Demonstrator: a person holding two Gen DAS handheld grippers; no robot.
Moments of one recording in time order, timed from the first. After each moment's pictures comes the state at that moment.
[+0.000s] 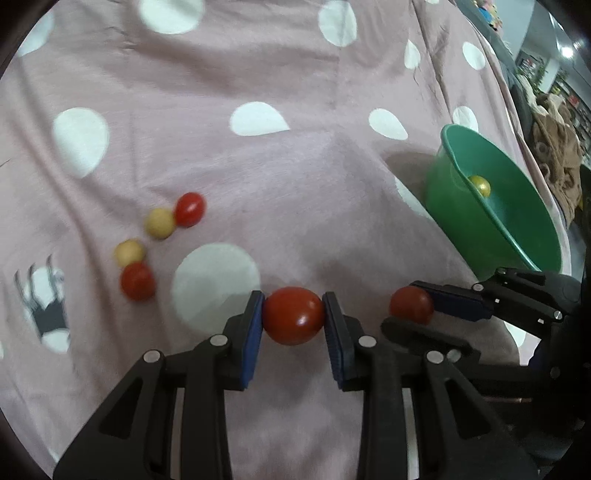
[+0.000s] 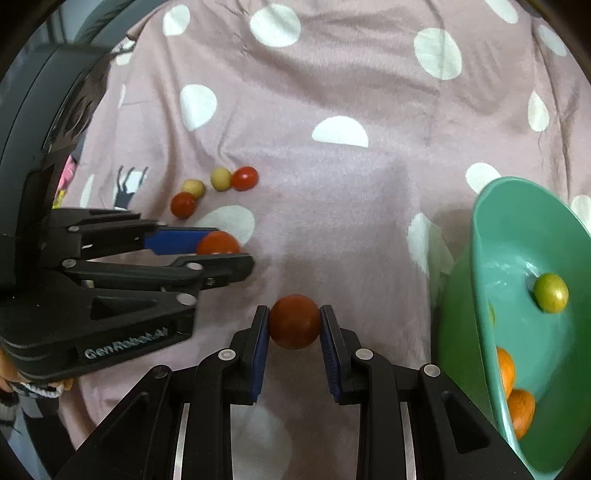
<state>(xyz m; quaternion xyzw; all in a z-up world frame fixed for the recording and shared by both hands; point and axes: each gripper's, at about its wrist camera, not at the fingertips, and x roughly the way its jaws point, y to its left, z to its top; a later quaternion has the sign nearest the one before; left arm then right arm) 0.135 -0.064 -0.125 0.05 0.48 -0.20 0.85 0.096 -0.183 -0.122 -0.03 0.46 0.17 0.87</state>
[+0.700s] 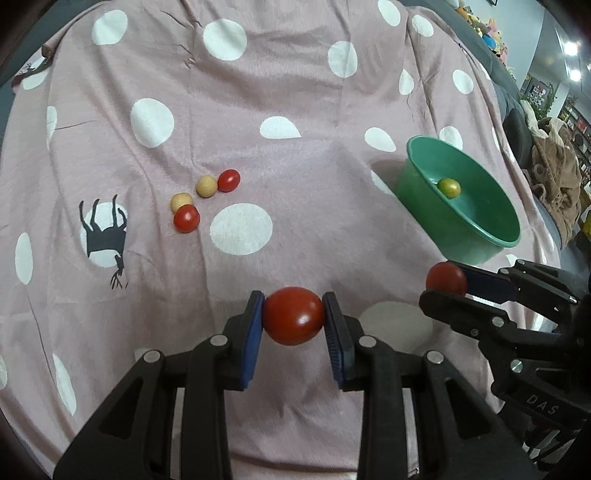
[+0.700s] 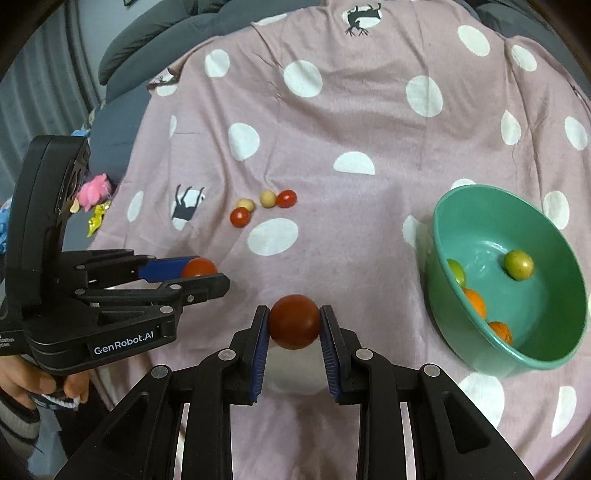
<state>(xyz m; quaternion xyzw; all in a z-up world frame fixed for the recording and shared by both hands) 0.046 -0.035 -0.094 0.02 0.45 -0.17 0.88 0.018 -0.185 -0.073 0.00 0.41 0.18 0.89</state>
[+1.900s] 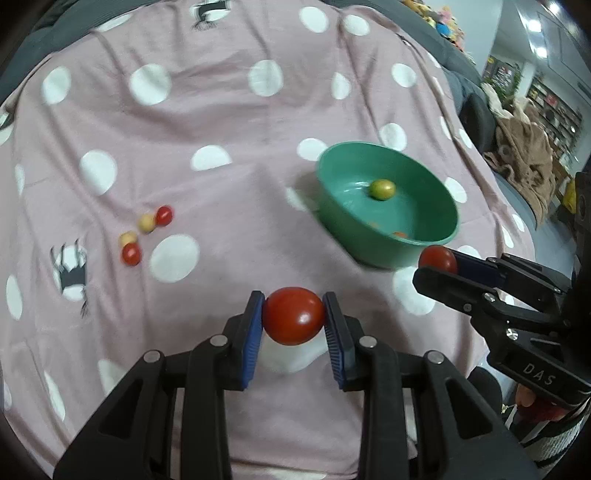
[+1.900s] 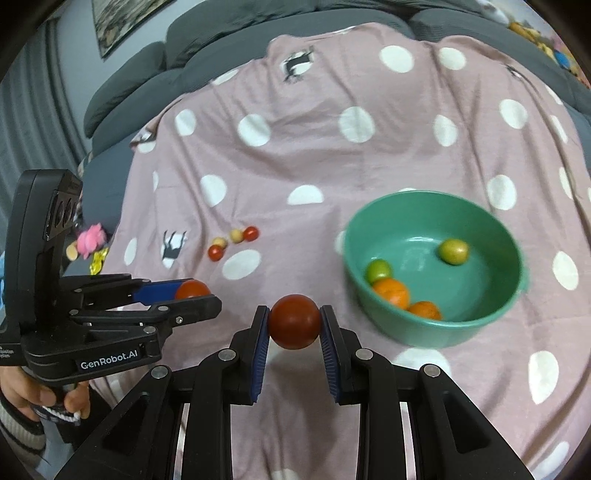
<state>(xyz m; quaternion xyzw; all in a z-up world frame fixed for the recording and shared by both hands) 0.024 -0.112 -0.059 0.05 0.43 -0.24 0.87 -0.025 -0.259 -0.047 0.06 0.35 0.13 0.92</state>
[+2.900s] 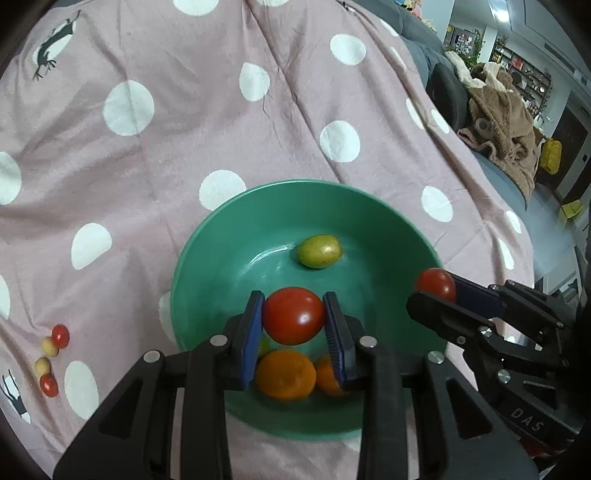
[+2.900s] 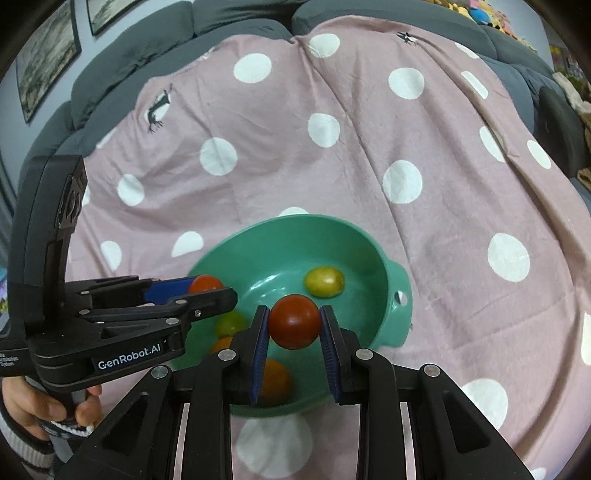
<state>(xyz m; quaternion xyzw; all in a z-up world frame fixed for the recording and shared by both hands) 0.125 -0.268 -0.075 0.10 0.43 -0.31 0.84 0.034 -0.384 -0.060 0.13 0.34 0.02 0.93</state>
